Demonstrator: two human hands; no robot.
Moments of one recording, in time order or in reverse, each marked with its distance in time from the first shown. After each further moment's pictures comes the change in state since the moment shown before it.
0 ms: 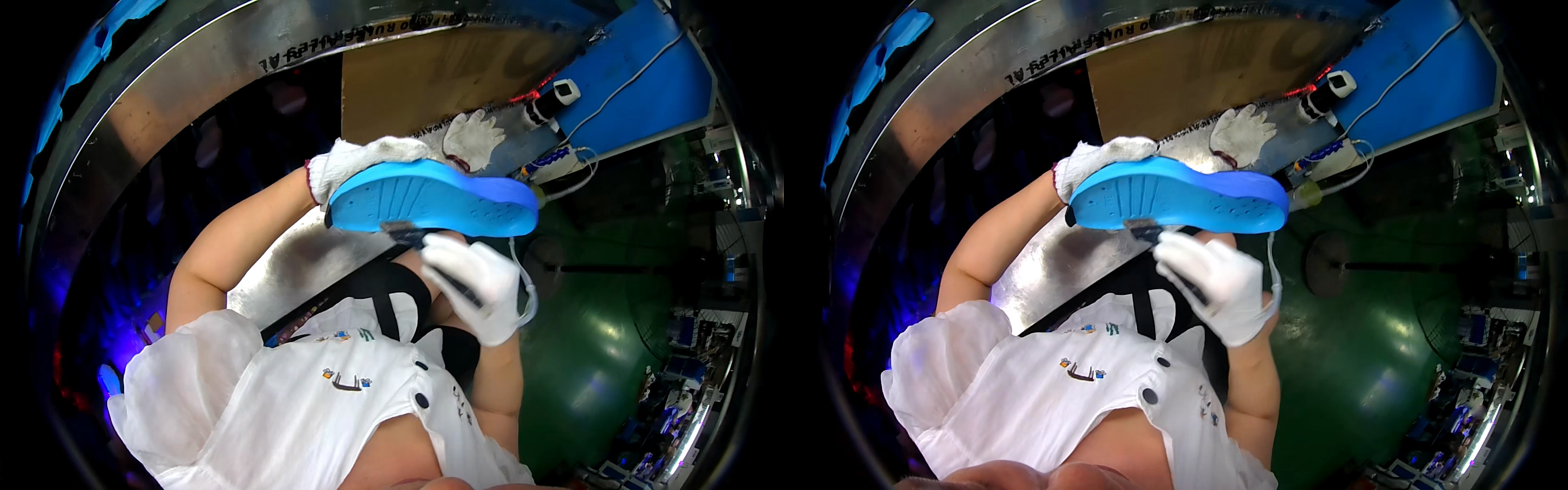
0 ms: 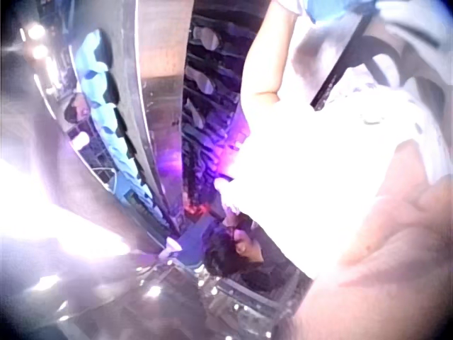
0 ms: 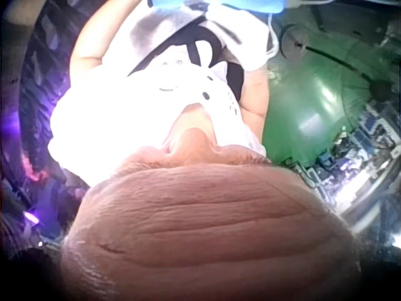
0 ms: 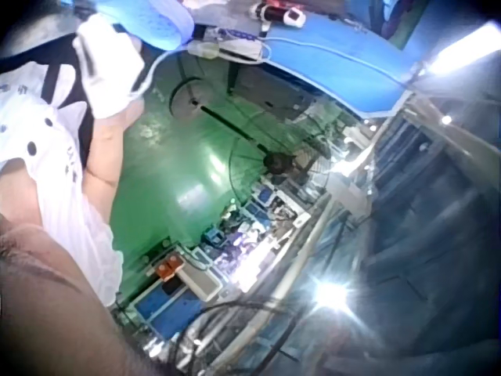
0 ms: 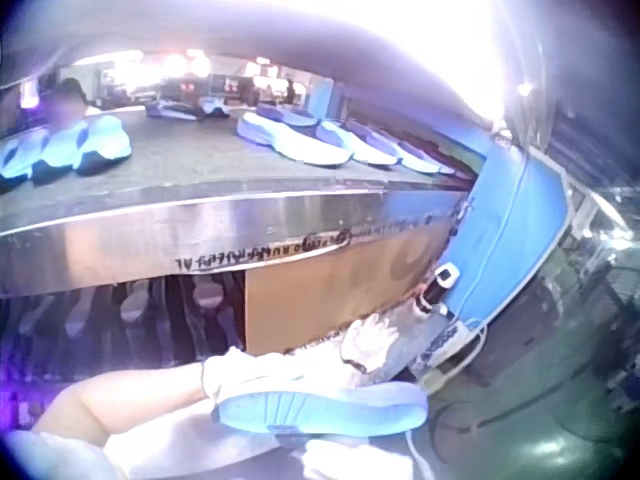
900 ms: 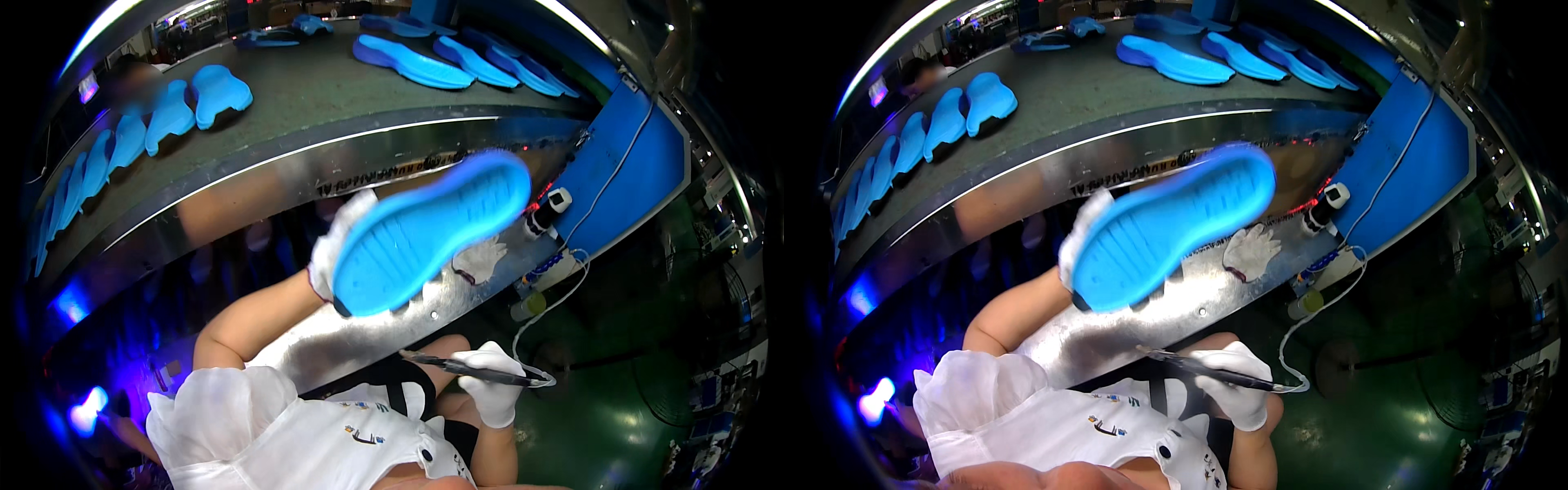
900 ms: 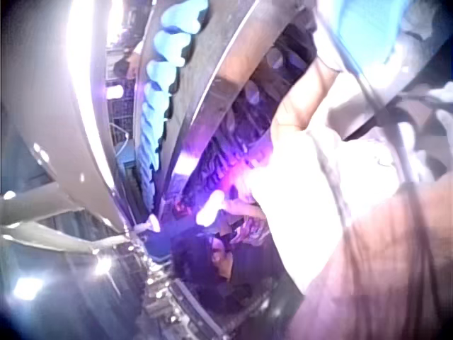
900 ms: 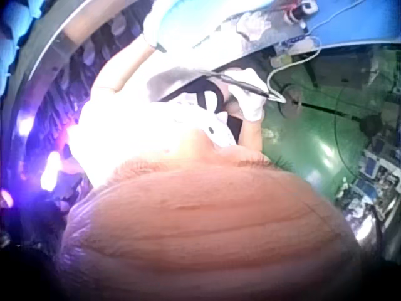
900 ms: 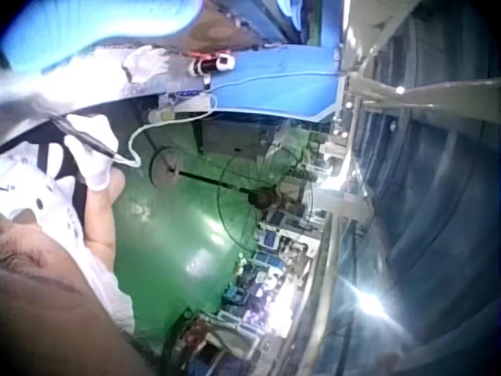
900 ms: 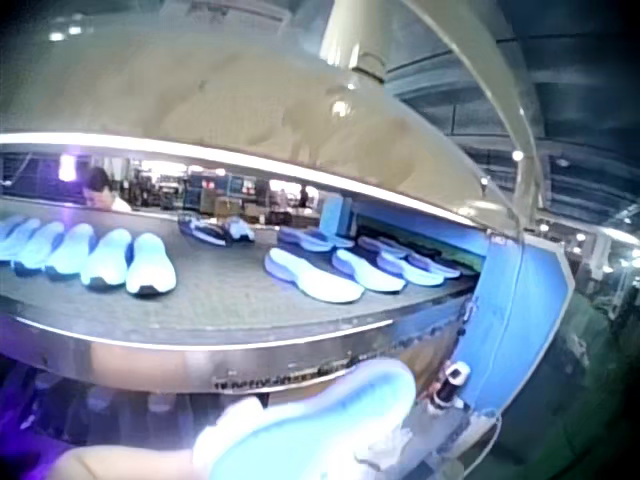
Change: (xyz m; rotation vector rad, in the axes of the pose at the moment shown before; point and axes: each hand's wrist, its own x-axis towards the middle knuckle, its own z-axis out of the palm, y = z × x) left_hand -0.027 0.035 0.010 -0.703 -0.344 0.295; right_hand -0.028 0.009 -0.011 0.607 0.189 0.086
